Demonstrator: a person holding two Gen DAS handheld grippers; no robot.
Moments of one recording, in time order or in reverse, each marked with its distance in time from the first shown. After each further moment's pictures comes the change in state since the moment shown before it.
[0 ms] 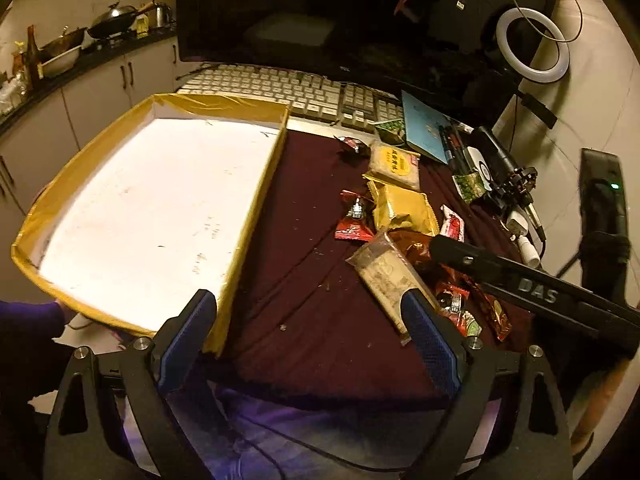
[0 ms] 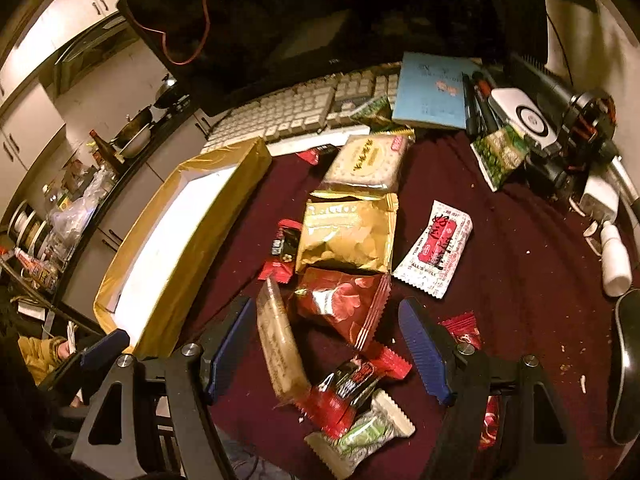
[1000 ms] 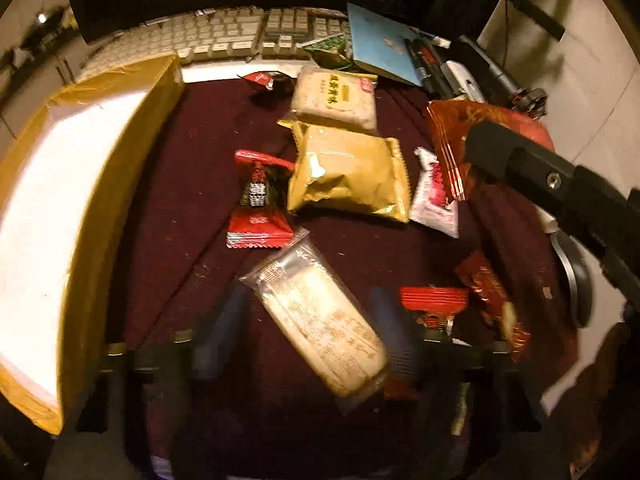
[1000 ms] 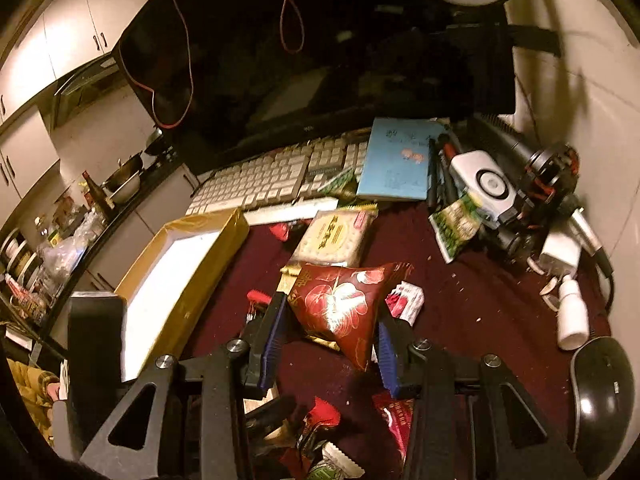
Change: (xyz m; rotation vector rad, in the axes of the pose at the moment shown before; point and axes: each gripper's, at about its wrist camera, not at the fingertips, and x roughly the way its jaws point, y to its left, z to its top) left arm 0.087 -0.076 0.018 0.181 0.221 0.023; right arm -0.030 -0.016 0.021 0.009 -0.205 -0.044
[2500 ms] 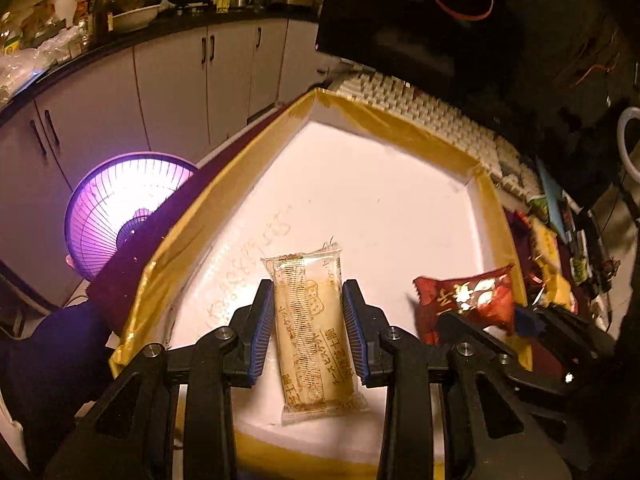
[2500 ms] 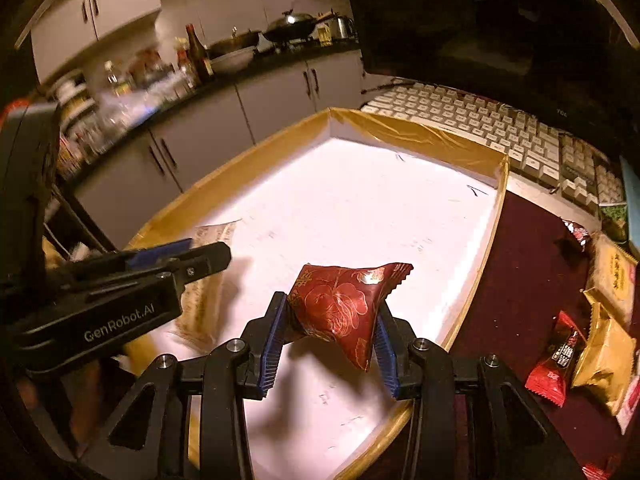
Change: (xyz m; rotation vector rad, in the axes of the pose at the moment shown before) left arm -0.039 0.261 -0.031 -0.381 -0.212 0.105; right arm 0.127 0.229 -0.051 -0.469 0.217 0.154
